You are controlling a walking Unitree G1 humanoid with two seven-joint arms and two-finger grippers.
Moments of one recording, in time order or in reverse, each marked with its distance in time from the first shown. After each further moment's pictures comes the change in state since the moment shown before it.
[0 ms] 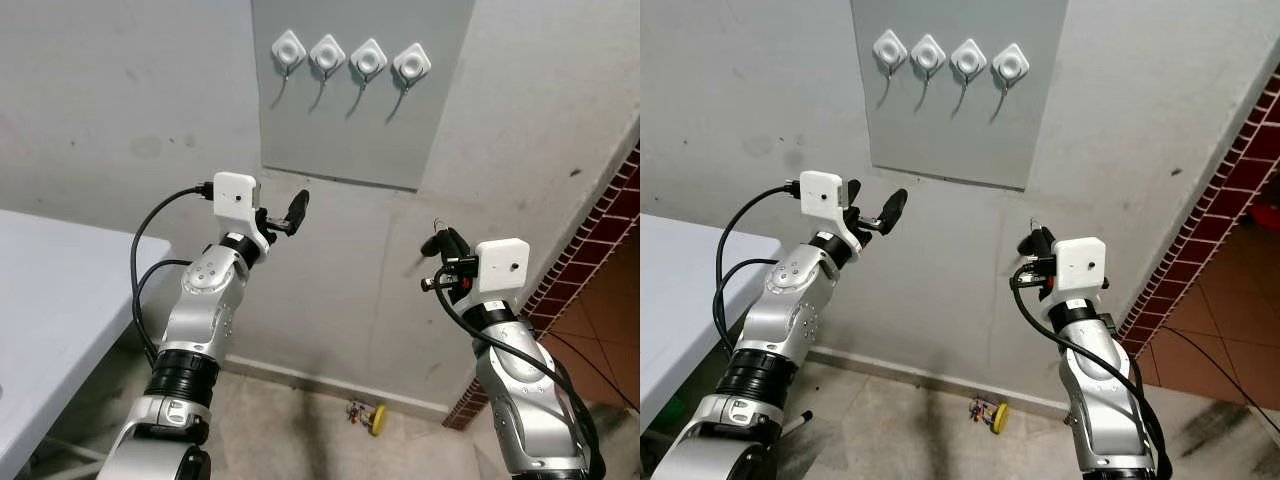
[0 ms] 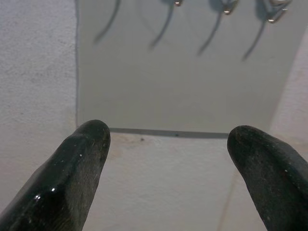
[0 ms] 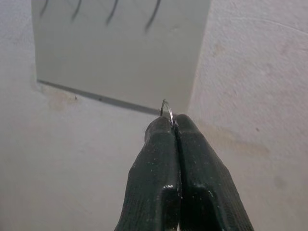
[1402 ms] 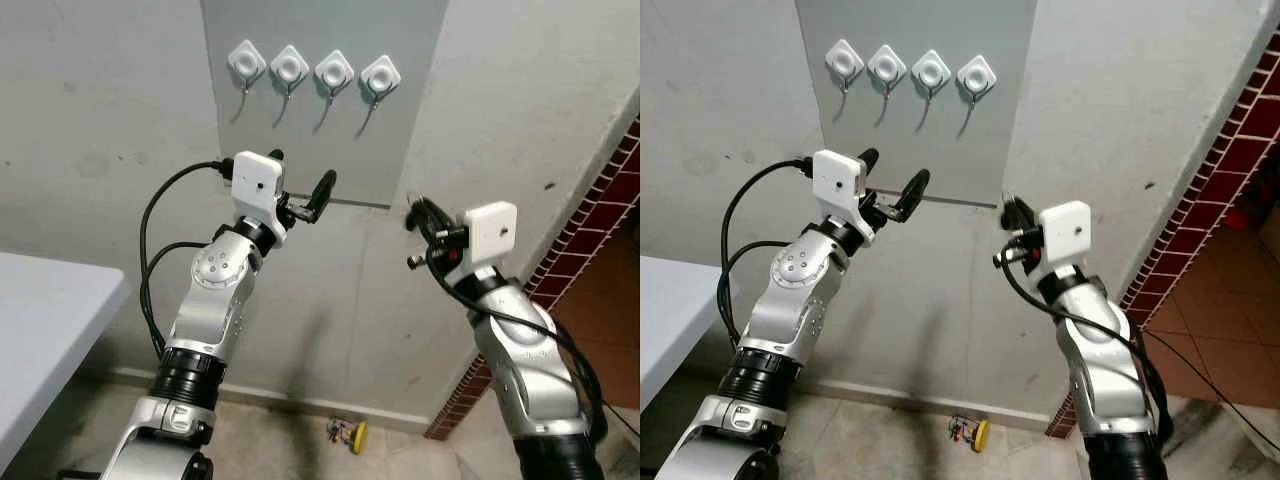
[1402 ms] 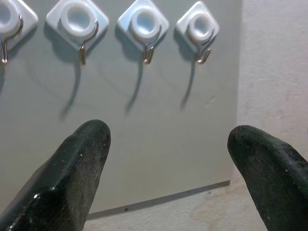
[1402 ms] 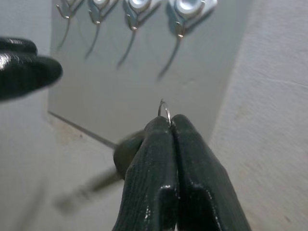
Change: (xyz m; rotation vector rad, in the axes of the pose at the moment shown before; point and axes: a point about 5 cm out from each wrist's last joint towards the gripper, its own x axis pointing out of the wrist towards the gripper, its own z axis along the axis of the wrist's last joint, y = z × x) left arm 0.002 -0.028 0.029 0.143 -0.143 -0.127; right arm 0.035 0.016 0.039 0.005 -0.097 0.260
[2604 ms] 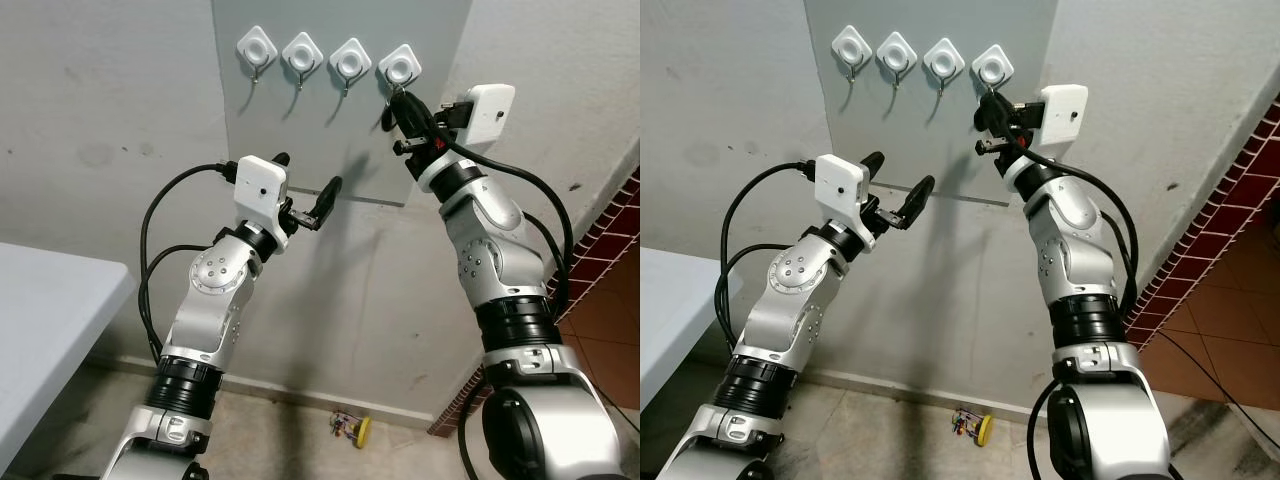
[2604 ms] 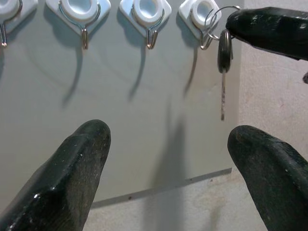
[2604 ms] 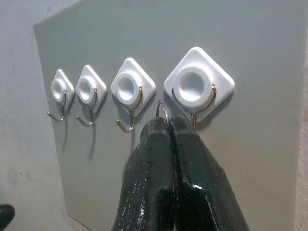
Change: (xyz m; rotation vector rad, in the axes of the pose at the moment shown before) left arm -0.006 -0.006 0.004 0.013 -0.004 -0.052; right arm 0.087 -0.018 0.048 0.280 -0.170 0.029
